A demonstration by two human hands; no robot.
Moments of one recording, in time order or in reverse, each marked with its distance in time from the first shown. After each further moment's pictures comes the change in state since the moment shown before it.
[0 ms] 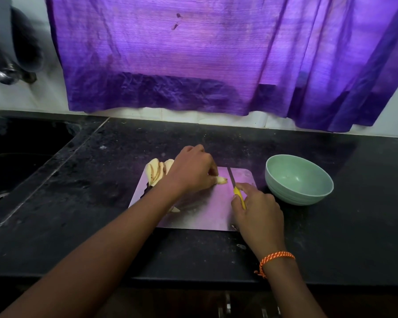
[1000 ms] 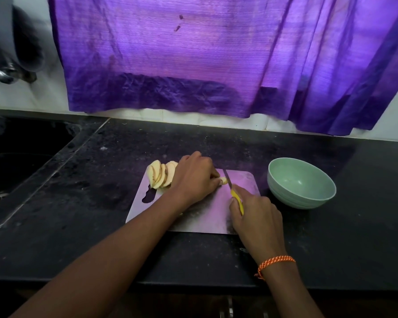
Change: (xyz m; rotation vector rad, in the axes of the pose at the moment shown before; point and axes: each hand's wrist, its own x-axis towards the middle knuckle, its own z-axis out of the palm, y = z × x) left_hand -0.010 0.006 0.013 -0.050 0.109 -0.131; right_hand -0.003 -0.014 -0.008 -0.132 -0.028 -0.106
